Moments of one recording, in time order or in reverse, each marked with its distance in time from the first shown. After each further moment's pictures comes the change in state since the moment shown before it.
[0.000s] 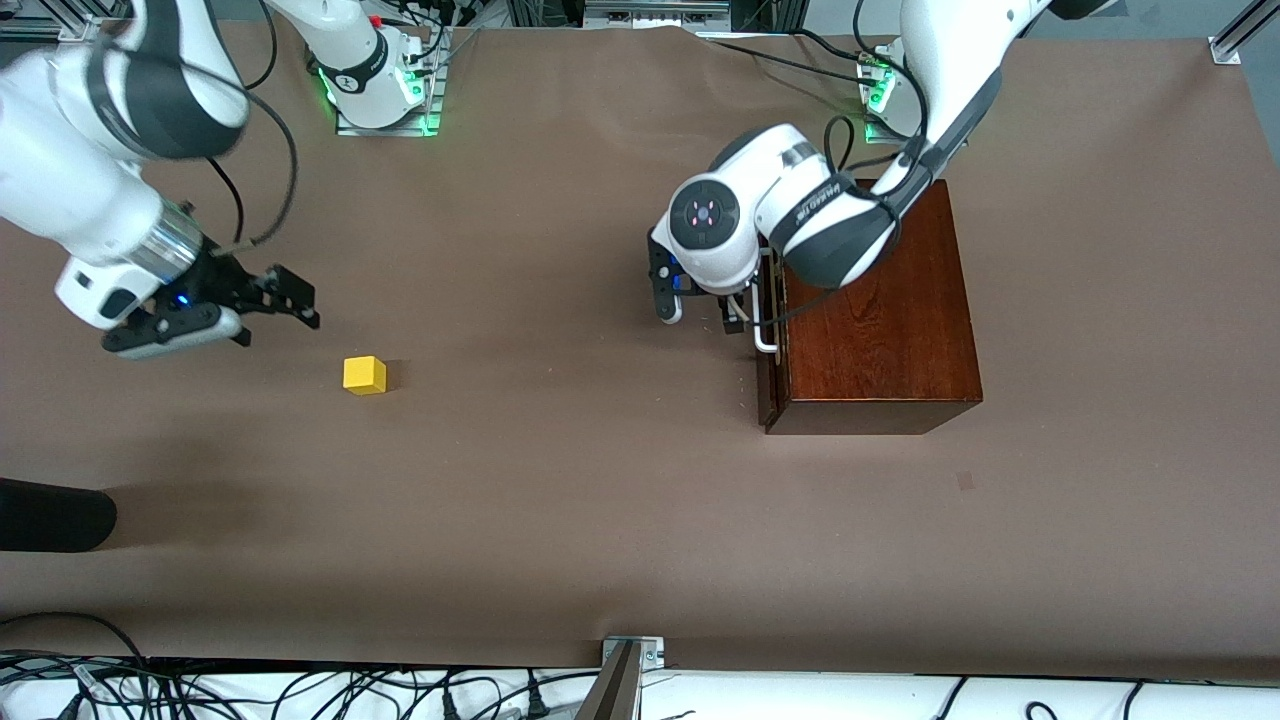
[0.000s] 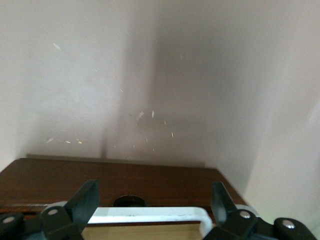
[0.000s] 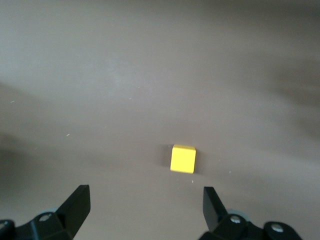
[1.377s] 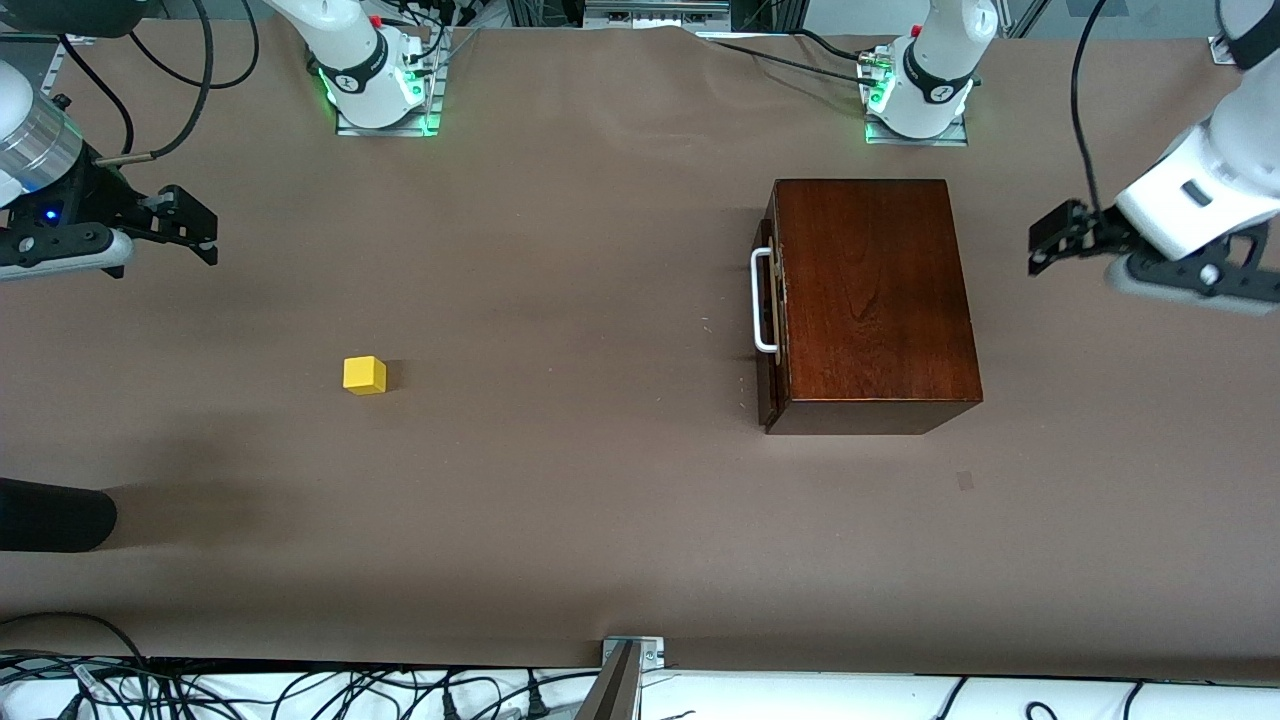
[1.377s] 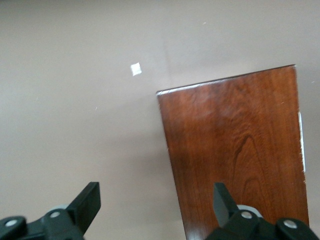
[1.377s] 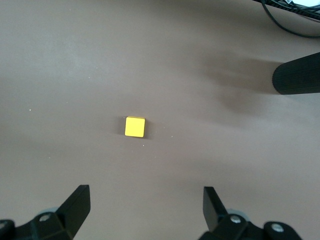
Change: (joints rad) left arm 0.187 -0.544 0.548 -0.042 -0.255 -0.202 -0.432; right arm -0.001 -0.059 -0.006 0.199 -0.241 -0.288 0.068
